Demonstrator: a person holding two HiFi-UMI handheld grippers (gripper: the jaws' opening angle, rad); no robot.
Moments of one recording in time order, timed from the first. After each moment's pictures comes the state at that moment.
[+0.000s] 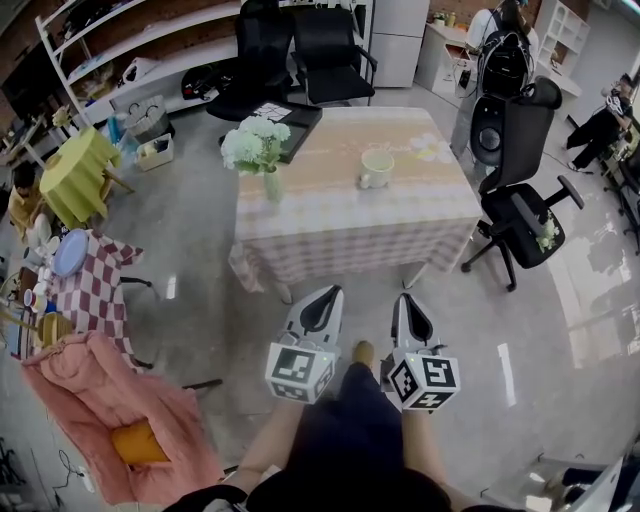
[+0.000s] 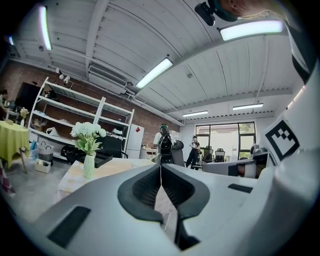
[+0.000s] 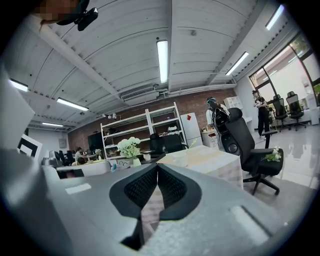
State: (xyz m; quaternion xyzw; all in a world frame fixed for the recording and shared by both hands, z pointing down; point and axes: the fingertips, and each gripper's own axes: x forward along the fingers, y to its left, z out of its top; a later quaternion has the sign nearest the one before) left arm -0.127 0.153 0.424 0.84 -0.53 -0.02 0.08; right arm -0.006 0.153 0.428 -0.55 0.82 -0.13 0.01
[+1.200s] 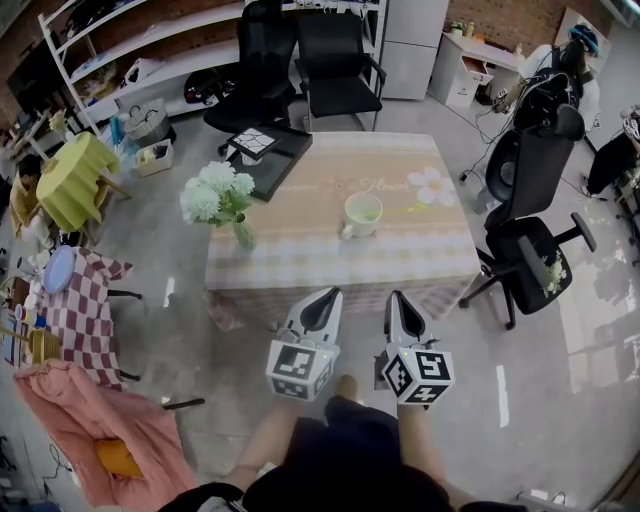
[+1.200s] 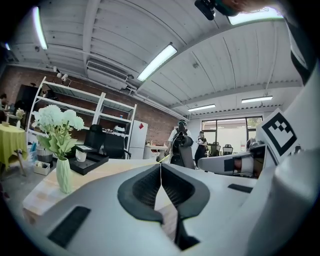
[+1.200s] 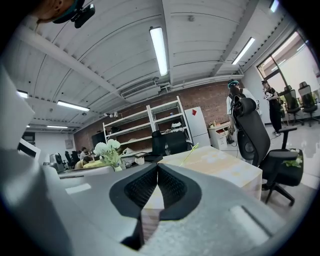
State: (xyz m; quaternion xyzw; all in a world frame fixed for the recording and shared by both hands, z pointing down) left arm -0.080 -0.026 0.436 0.83 -0.55 0.00 0.09; right arm 0.026 -0.038 0.433 -0.51 0.85 -0.15 0.00
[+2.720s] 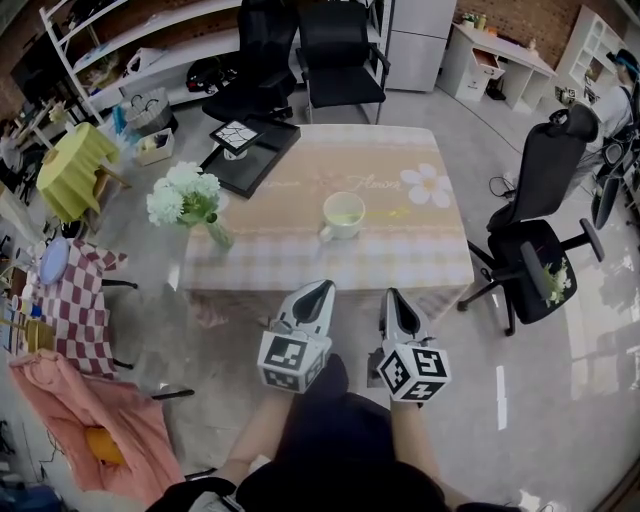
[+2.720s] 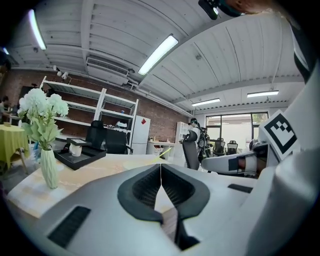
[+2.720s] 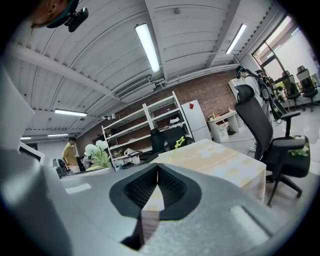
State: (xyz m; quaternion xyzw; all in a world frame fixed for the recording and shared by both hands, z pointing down) left arm -0.038 -0.083 0.463 0.81 -0.57 0.02 0.10; right arm 0.075 -0.094 0.464 -0.49 0.85 -0.20 0.02
